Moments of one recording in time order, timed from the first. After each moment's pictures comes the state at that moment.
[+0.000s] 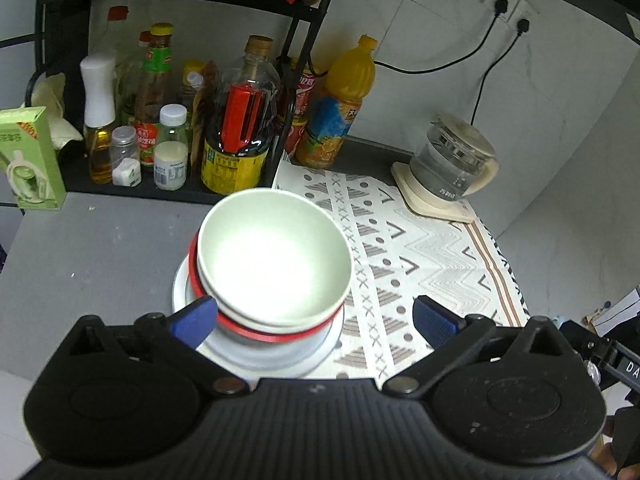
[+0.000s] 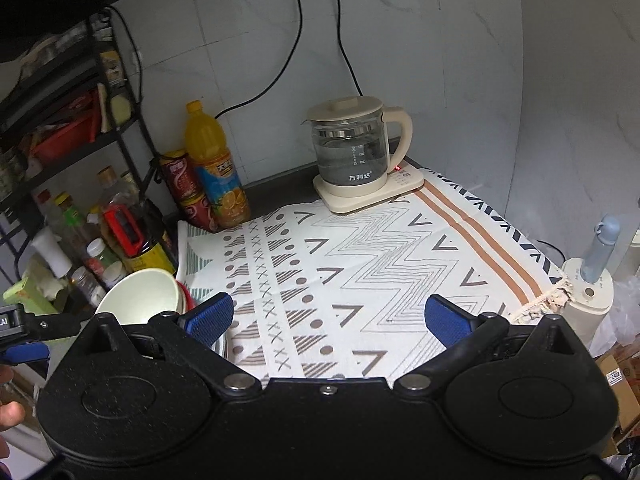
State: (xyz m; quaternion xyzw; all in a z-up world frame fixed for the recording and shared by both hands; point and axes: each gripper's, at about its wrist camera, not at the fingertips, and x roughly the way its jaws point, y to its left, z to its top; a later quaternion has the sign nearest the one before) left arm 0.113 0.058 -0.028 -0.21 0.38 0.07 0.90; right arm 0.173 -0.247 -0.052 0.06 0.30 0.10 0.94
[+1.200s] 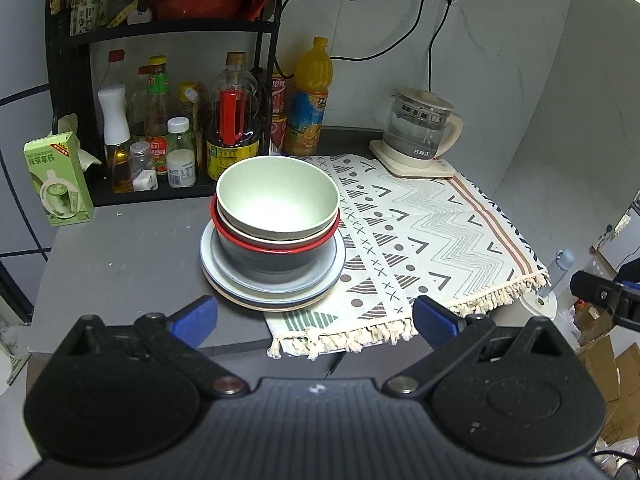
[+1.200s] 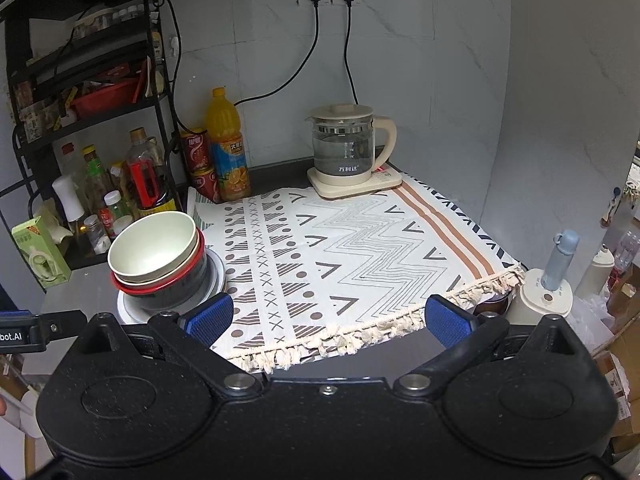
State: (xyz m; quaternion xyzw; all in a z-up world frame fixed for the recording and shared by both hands) left arm 0.000 0.014 -0.033 -0.11 0.36 0.05 0.93; right arm 0.055 -0.250 -0.056 0.00 0.27 0.09 0.96
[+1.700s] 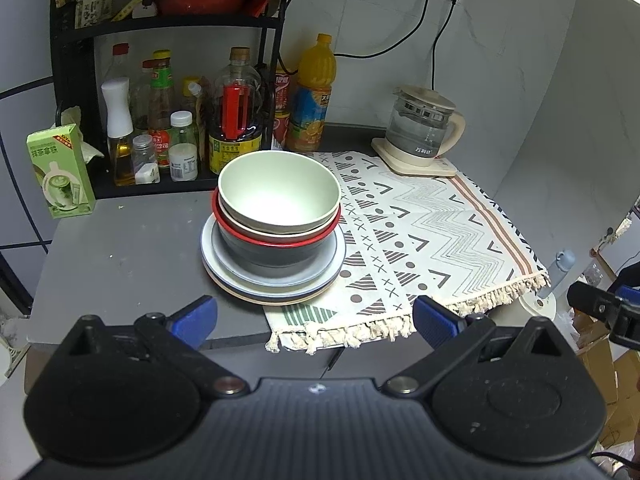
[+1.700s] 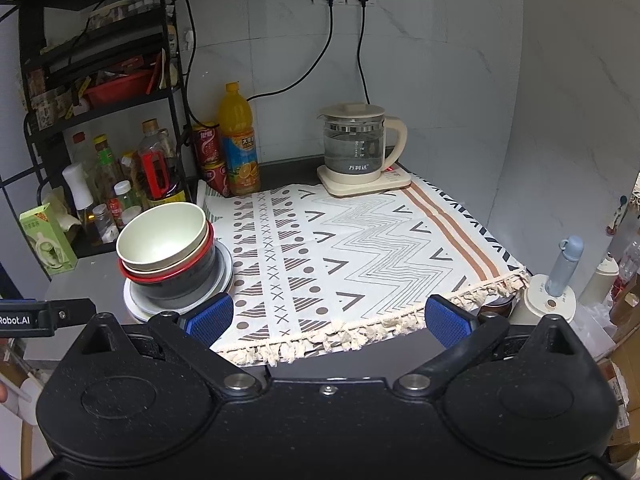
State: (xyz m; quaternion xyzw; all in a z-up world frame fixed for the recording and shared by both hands) left arm -0.002 0.015 -0.034 -0.12 0.36 0.06 0.92; right arm 0.051 -0.247 -0.057 -0.01 0.28 0.10 0.96
